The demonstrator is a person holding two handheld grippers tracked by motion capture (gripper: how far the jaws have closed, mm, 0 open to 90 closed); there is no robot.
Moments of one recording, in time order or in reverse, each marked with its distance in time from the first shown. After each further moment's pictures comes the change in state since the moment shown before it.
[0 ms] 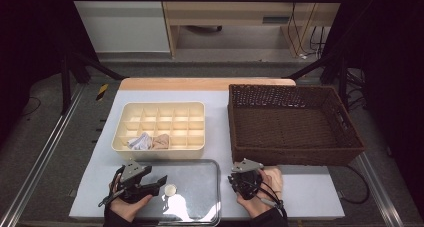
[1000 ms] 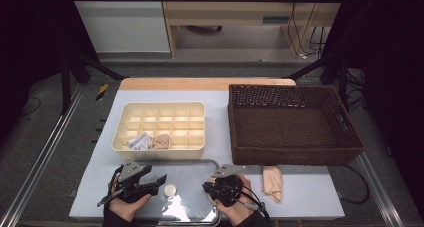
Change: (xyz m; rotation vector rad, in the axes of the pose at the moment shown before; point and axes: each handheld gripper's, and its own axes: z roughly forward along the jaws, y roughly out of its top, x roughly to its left) left arm 0.001 0.002 -0.003 -0.015 -0.017 -0.012; right arm 0.049 0.020 0.004 -0.075 0.269 0.008
